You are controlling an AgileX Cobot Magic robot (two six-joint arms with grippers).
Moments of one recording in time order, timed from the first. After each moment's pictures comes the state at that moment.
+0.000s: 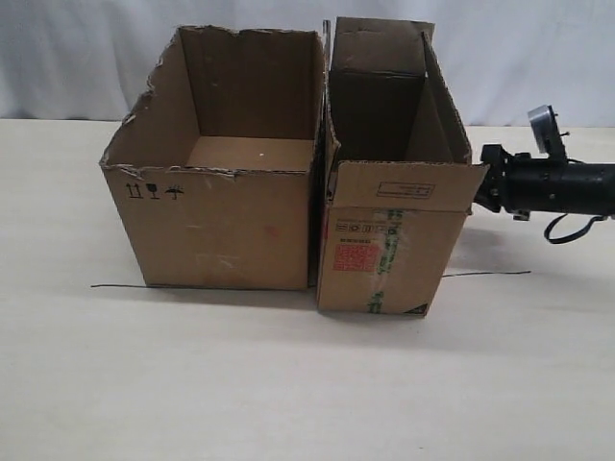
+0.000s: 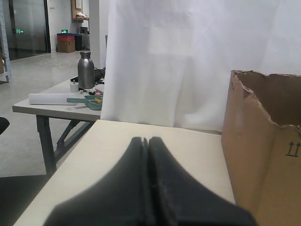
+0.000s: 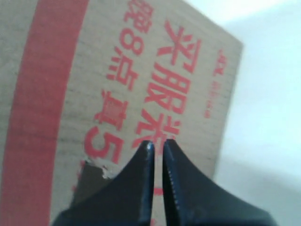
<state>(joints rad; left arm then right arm) 0.11 0.00 0.00 0.10 0.09 -0.13 -0.10 2.23 -1.25 1.57 1.05 -1.36</state>
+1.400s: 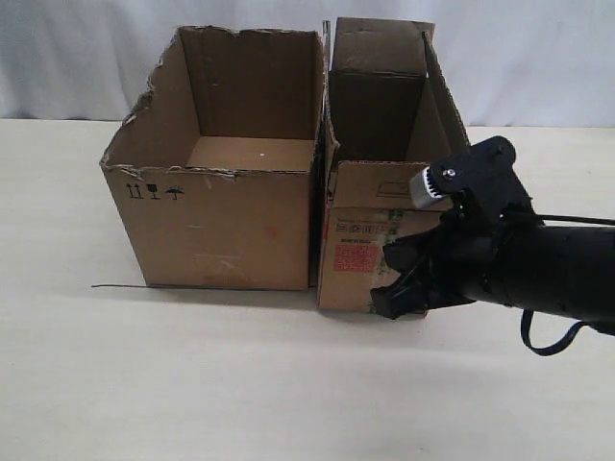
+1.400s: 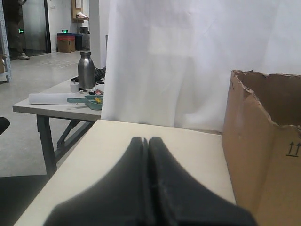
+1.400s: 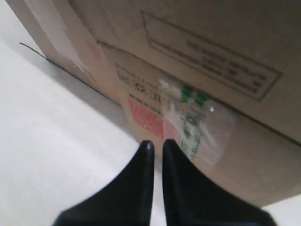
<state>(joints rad) 0.11 0.00 0.00 0.10 0.09 -0.13 0.65 1.35 -0.57 1.74 0.11 -1.75</state>
